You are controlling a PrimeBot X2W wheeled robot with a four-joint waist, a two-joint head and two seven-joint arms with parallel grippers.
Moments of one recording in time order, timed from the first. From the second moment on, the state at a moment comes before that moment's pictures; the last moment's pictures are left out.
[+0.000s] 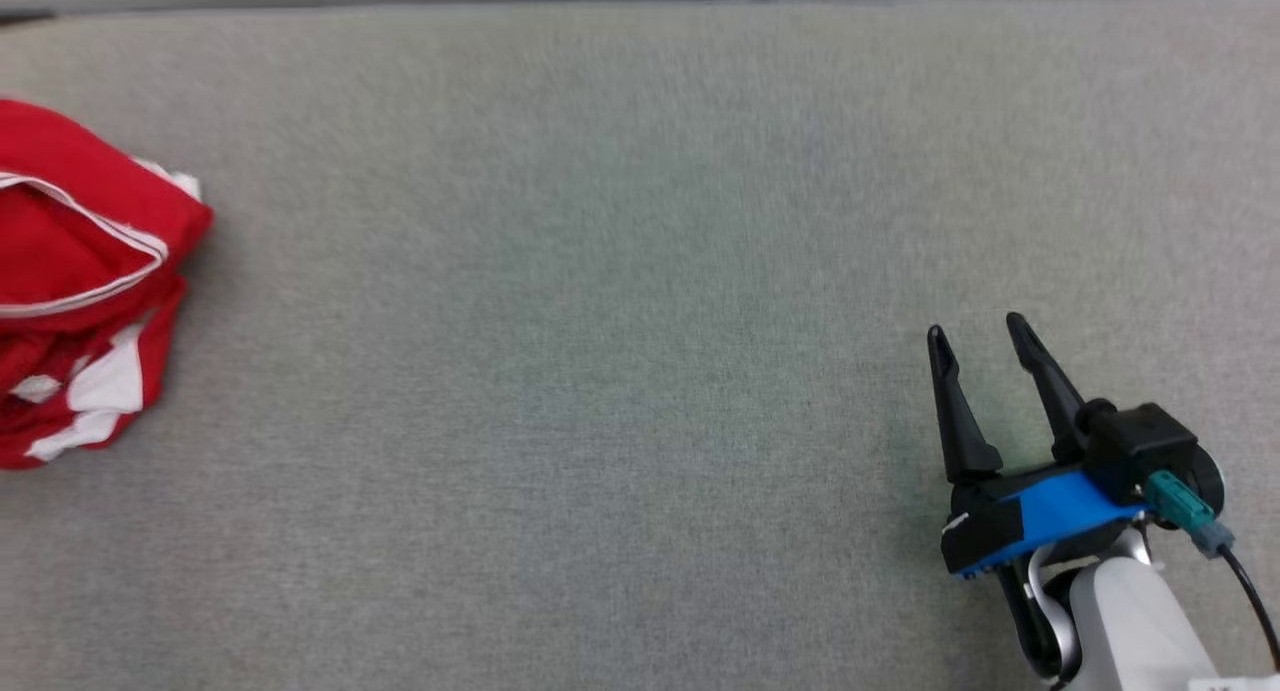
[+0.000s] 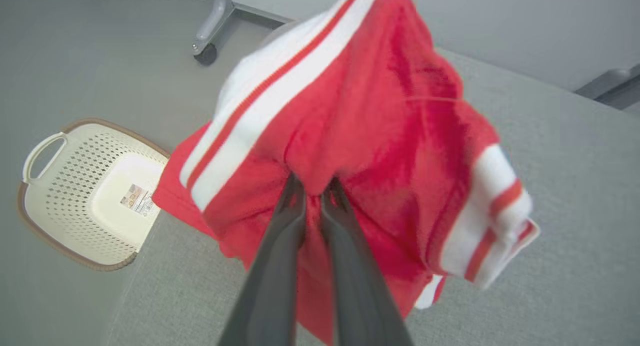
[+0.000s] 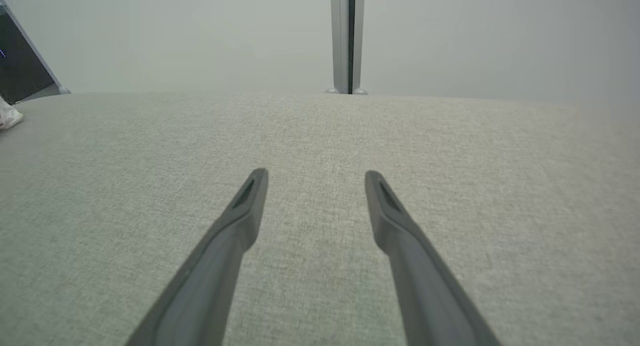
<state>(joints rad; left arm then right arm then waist) -0.52 0.70 0.14 0.38 -0.66 -0.04 0.77 -0.26 -0.05 0.02 0.24 0.08 0.13 -0.19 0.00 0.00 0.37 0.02</state>
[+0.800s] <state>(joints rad) -0.84 0.57 -0.16 -0.07 -0.65 -0.10 0.82 -0.20 -0.05 0.04 0.36 0.15 0.13 -0.24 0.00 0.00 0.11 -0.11</state>
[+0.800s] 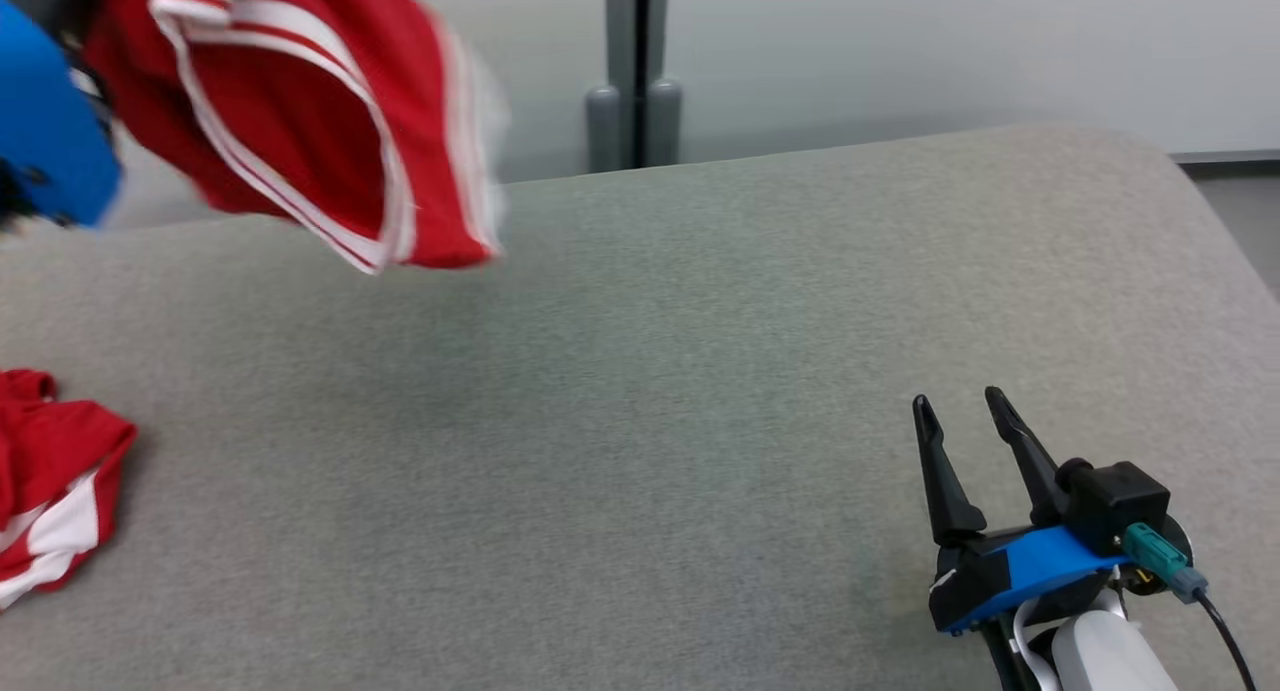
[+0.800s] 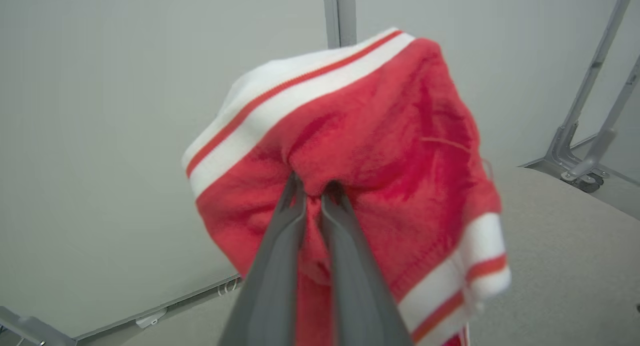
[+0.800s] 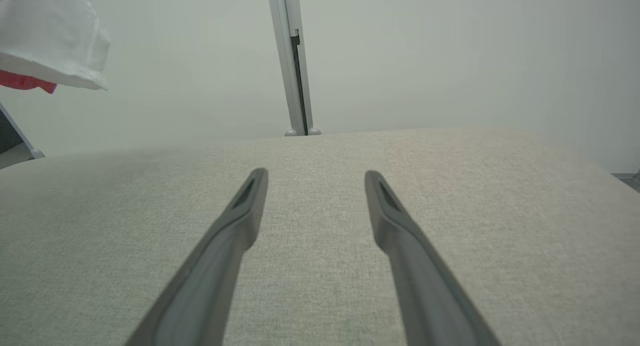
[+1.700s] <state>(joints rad) -0.41 0.18 -0.47 0.40 -0.57 -0.09 0.31 -0.19 -0.05 0.06 0.32 0.14 0.13 -0.20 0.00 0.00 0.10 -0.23</state>
